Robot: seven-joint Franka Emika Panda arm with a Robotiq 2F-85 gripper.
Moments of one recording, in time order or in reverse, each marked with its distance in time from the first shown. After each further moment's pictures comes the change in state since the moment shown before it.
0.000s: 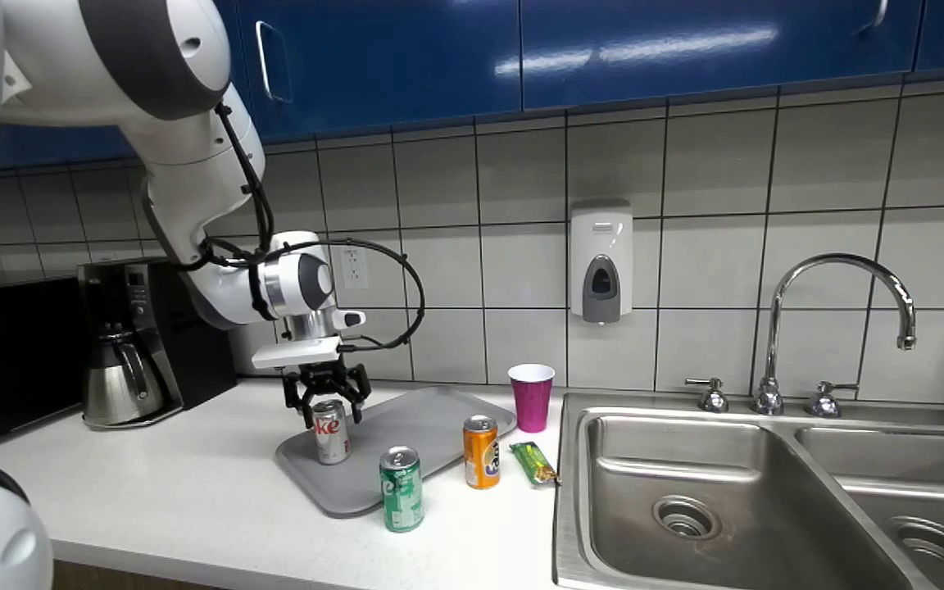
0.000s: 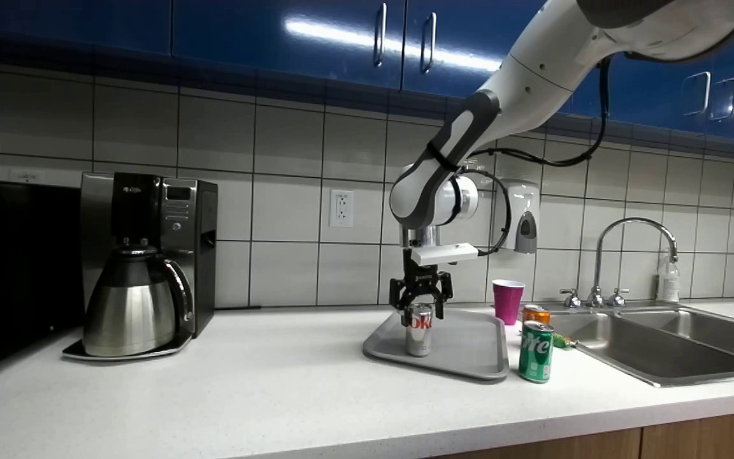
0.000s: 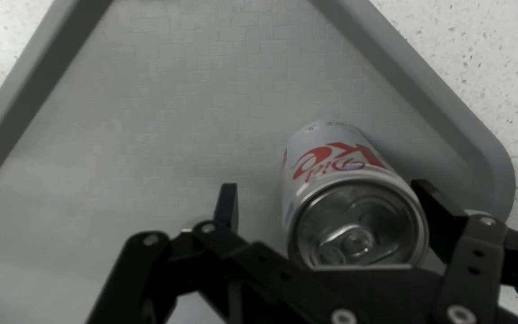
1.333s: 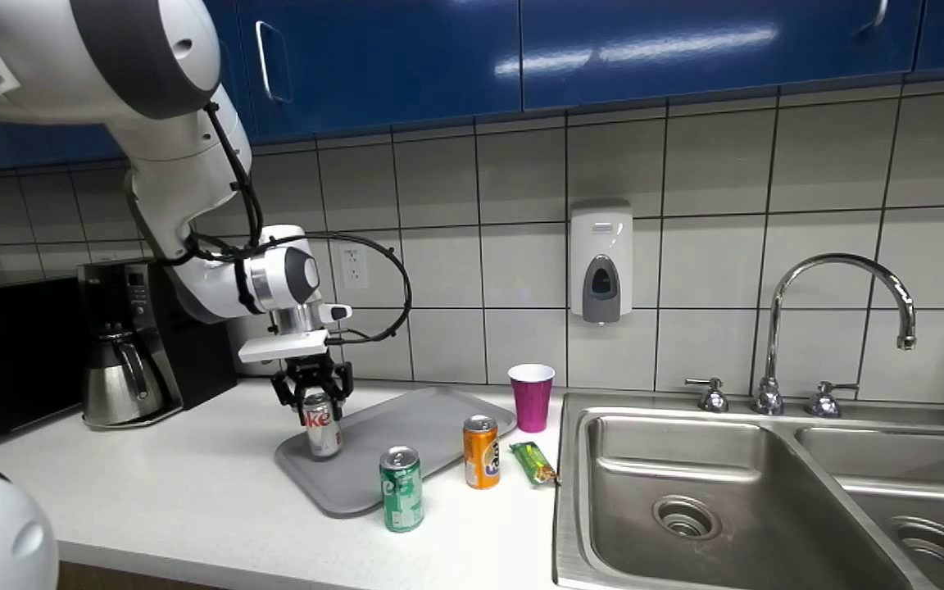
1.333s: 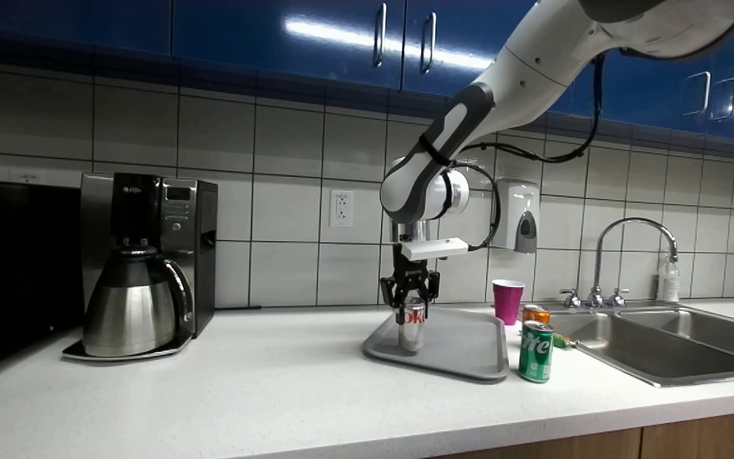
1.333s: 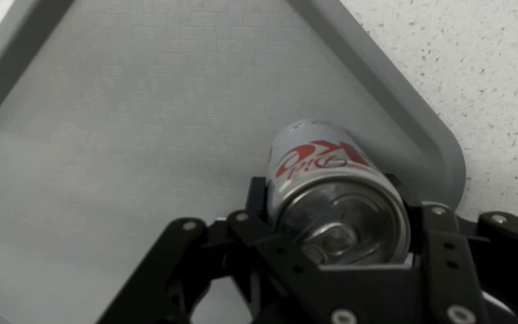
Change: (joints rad) arm 0.032 -0.008 0.008 0.018 0.001 -0.012 -0.008
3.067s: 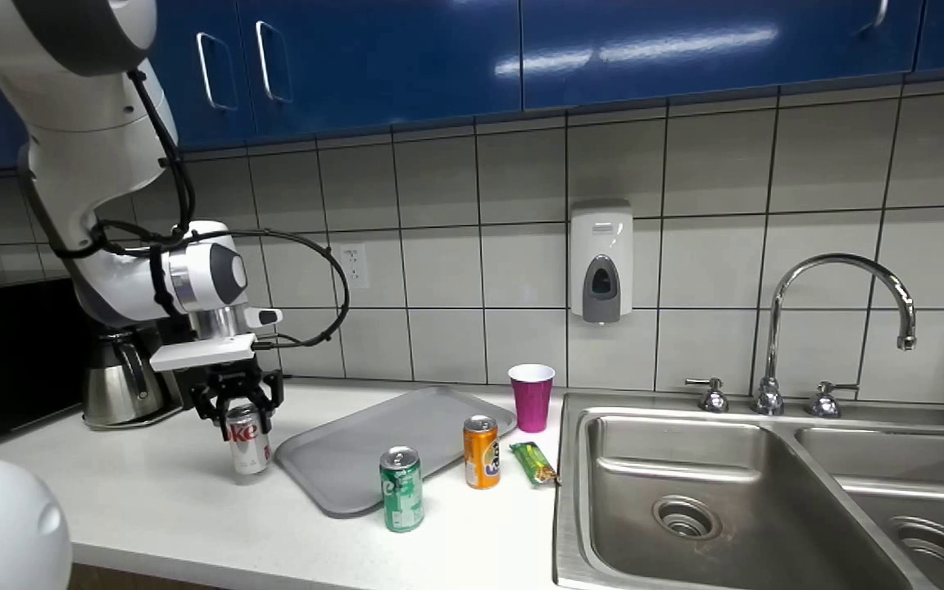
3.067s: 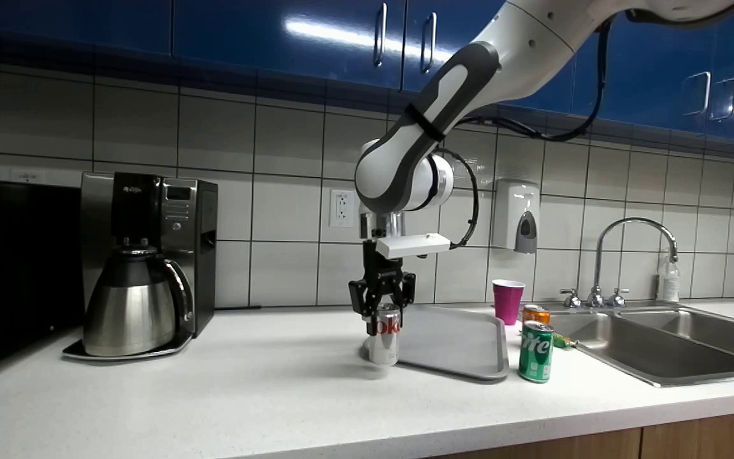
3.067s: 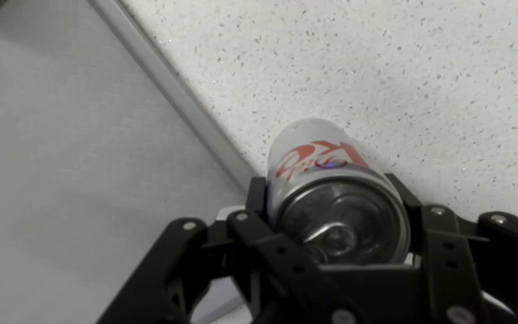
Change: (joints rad) arm 0.084 -0.121 0.091 -0.160 0.000 0.007 0.035
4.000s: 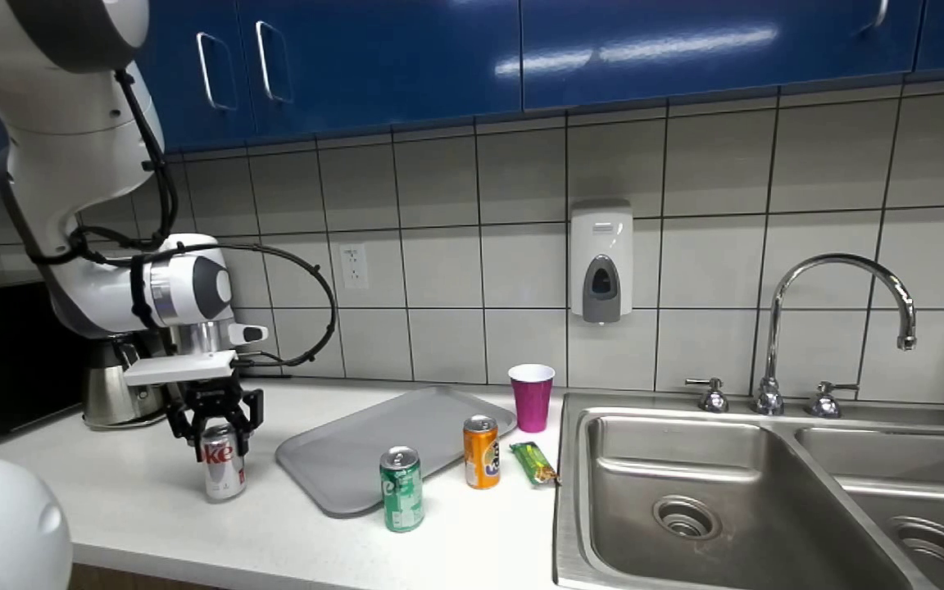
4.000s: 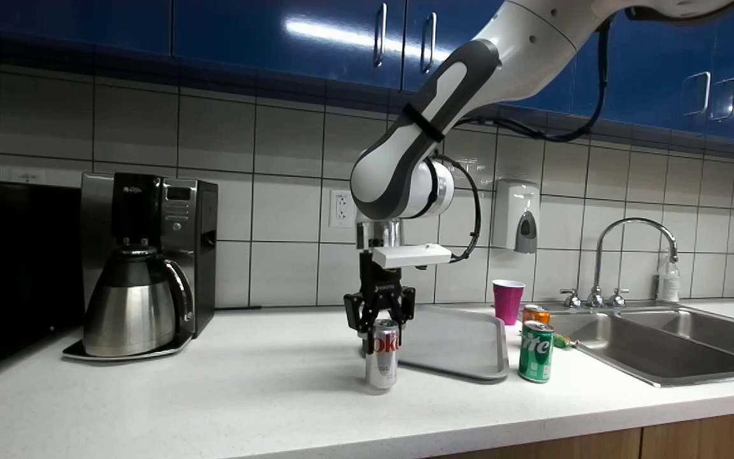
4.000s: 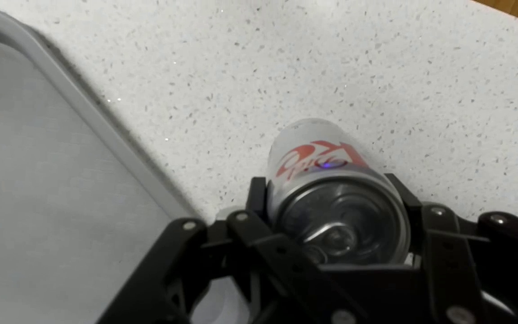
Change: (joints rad) arm 0.003 -0.010 0.033 -0.062 0.066 0.002 0.004
